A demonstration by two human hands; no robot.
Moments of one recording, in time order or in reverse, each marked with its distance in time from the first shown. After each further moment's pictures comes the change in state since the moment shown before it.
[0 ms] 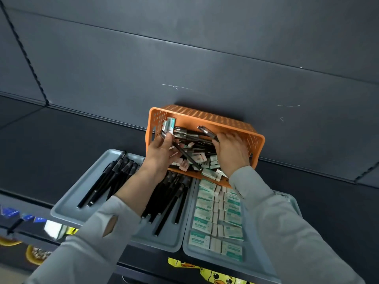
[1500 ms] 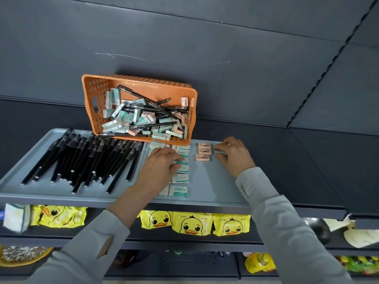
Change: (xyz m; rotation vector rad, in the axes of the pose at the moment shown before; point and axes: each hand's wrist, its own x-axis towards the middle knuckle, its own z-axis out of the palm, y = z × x) left_hand -0.105 -0.108 0.041 1.358 -0.418 0.696; right_hand -0.165 0.133 -0.016 0.144 -0.145 0.172
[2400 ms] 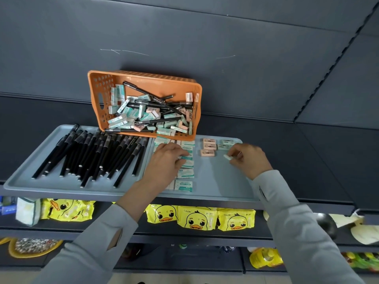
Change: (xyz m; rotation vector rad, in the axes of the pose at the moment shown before) left_hand 0.000 0.001 0.001 0.009 0.001 -0.005; right_hand -0.021 0.005 -0.020 0.093 -0.135 0.173
